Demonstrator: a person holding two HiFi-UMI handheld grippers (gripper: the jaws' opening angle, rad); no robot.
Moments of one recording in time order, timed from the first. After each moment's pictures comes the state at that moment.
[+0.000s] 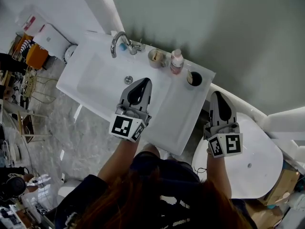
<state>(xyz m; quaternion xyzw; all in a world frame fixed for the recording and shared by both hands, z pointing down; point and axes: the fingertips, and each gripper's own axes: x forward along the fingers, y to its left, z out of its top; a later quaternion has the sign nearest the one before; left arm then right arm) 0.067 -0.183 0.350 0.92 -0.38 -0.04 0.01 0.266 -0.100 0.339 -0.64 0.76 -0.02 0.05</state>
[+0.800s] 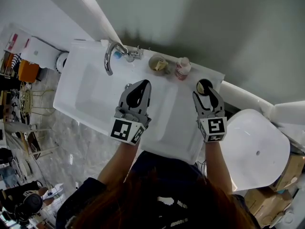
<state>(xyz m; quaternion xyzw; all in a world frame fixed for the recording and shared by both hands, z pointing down) 0.058 -0.295 0.394 0.94 -0.33 -0.01 0.04 0.231 -0.235 0.495 -0.64 0.75 -0.08 -0.14</state>
